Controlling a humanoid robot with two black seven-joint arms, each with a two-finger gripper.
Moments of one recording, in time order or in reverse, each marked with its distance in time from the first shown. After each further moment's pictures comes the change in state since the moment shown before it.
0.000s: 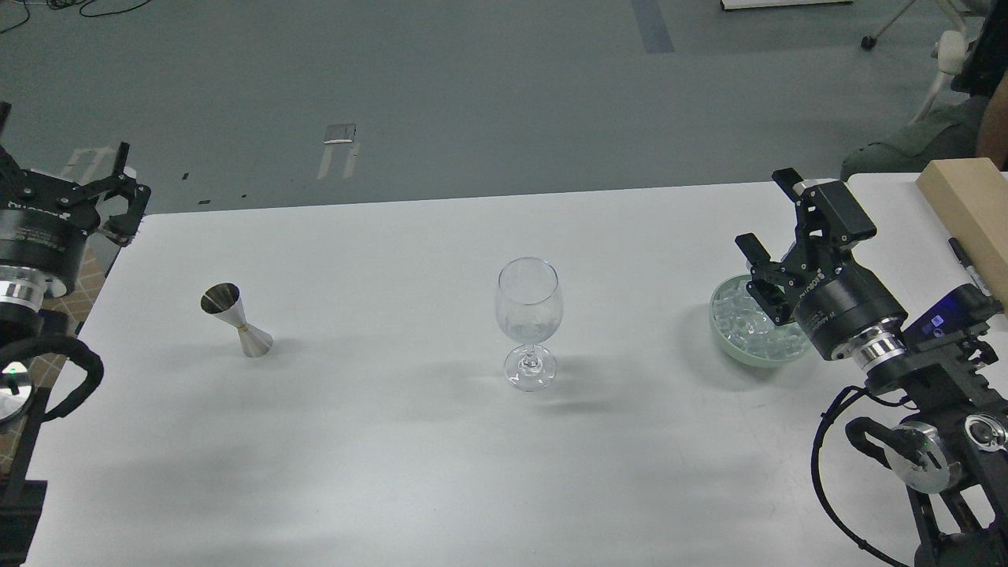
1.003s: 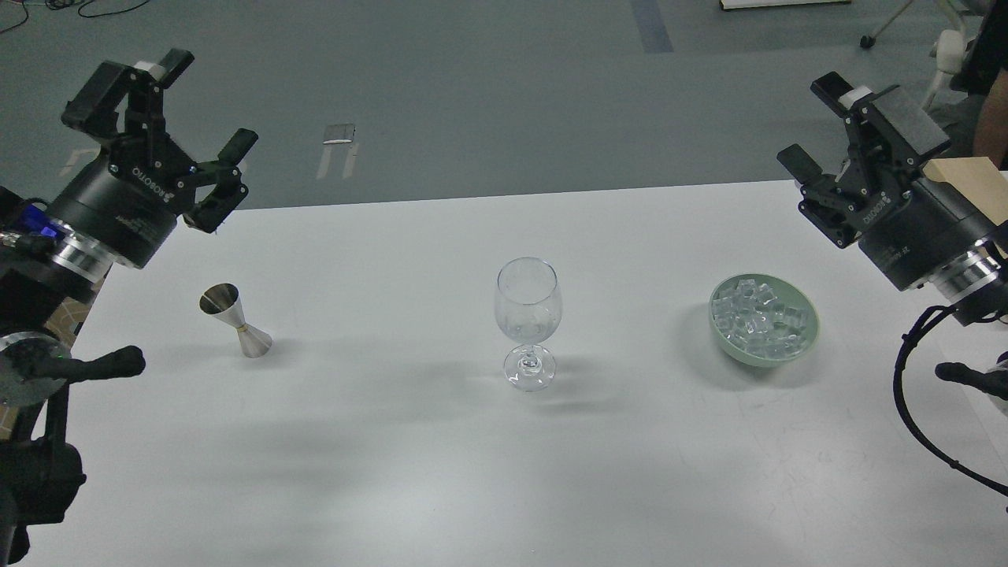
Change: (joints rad) left arm -0.099 -0.155 0.012 -0.068 0.528 -0.280 0.194; right arm 0.130 -0.223 0.077 0.075 0.005 0.172 0.002
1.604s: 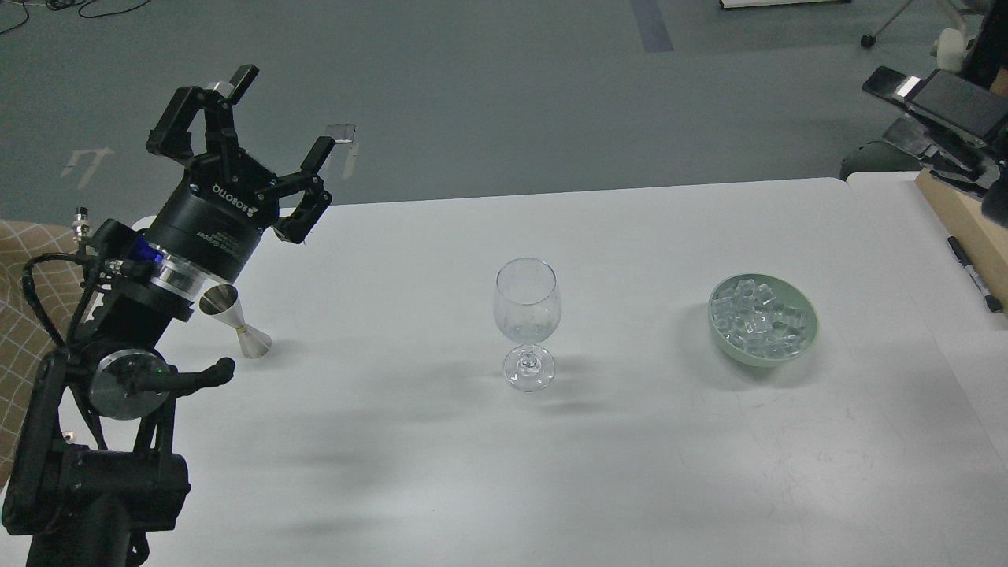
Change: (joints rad) left arm 0.009 -0.238 0.002 -0.011 -0.025 0.000 0.010; right arm 0.032 -0.477 -0.018 -0.034 -0.185 0.071 0.008
